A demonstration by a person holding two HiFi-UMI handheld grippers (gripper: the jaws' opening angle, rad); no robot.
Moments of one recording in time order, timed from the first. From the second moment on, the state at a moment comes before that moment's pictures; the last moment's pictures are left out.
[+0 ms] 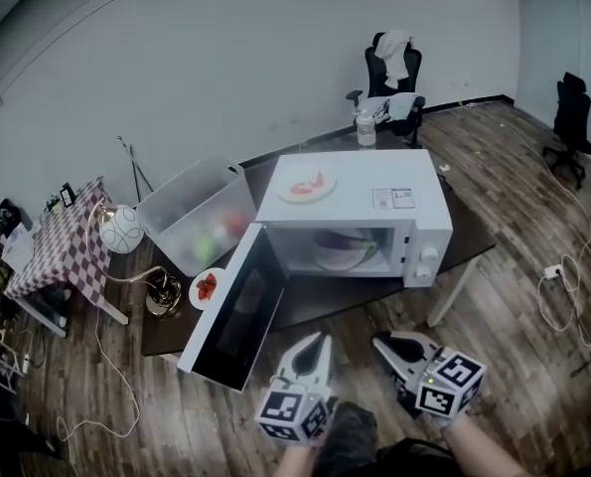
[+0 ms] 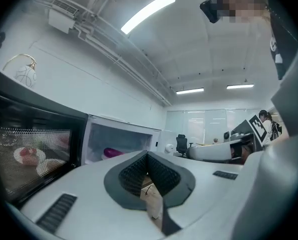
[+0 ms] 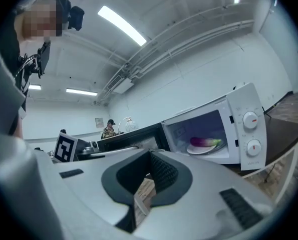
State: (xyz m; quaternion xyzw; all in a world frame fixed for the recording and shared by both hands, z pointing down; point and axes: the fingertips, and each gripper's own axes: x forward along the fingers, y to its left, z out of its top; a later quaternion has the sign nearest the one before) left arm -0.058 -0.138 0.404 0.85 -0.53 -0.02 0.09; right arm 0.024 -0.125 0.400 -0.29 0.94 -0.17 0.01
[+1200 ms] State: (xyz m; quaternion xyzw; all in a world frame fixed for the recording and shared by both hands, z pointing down) left arm -0.038 -0.090 0.388 0.84 -0.53 -0.05 0.11; right arm 0.018 -0.068 0.371 -0.29 0.95 -0.14 0.02
